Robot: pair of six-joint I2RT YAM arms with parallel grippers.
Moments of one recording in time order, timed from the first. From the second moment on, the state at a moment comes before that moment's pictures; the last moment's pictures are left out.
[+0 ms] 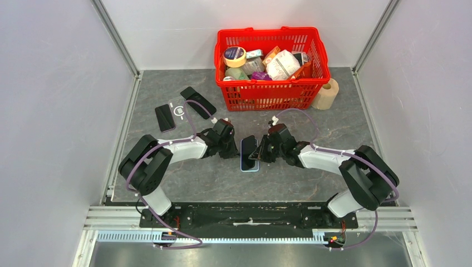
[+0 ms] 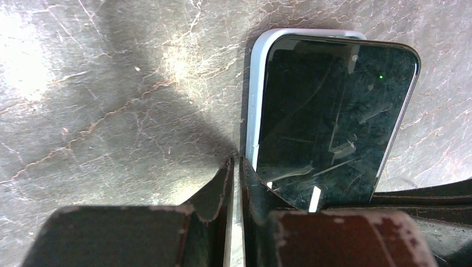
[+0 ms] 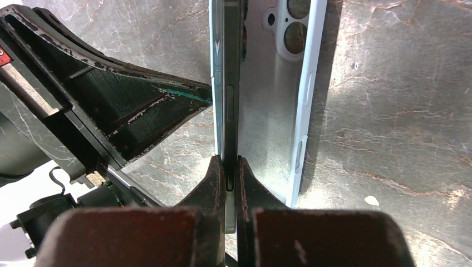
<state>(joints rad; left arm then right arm) -0.69 1.68 0.84 -0.10 0.08 -0.85 0.68 1.51 0.67 0.07 -0.21 0.91</state>
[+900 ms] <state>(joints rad) -0.73 1.68 0.85 -0.10 0.06 -0.85 0.69 1.54 0.76 -0.17 -0.13 0.85</state>
